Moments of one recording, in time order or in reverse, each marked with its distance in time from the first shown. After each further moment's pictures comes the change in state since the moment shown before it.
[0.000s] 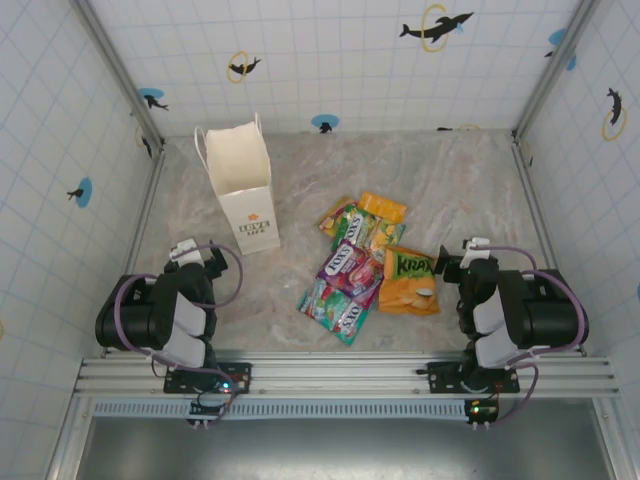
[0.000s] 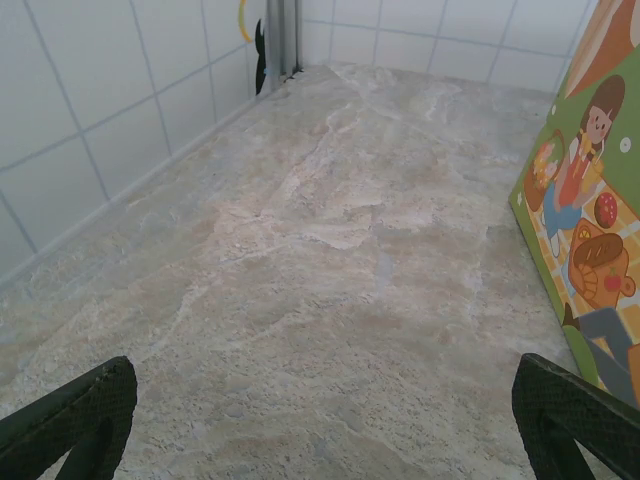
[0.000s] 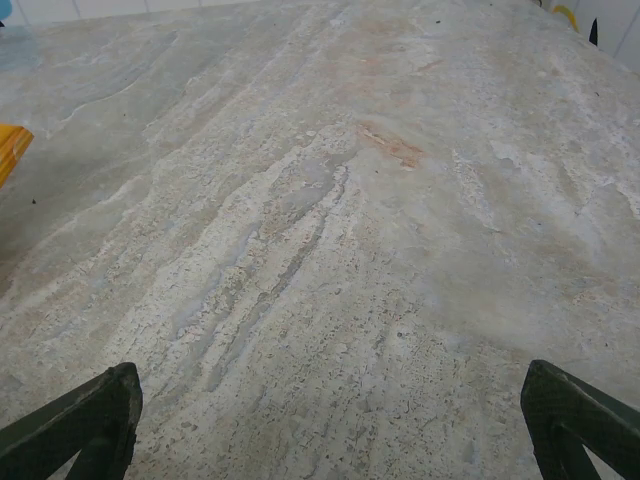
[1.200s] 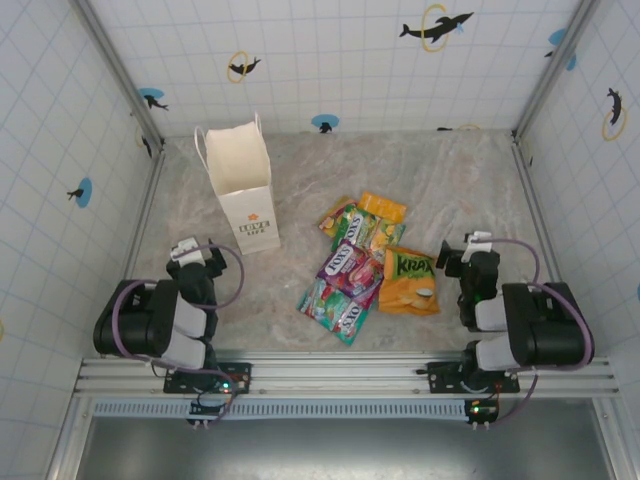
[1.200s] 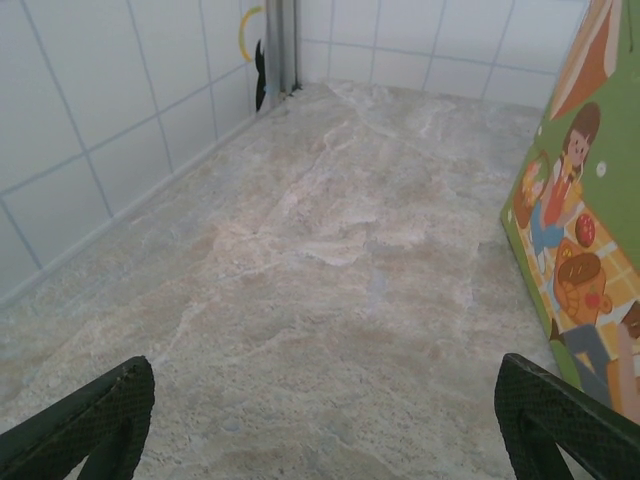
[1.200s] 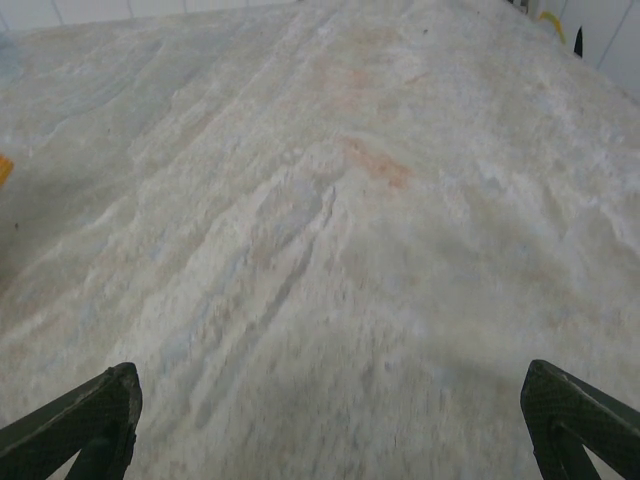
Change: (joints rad) left arm -0.038 -0.065 0.000 -0.032 -0.051 0.008; right arm 0.002 -0.130 0.085 -0.223 0.020 0.001
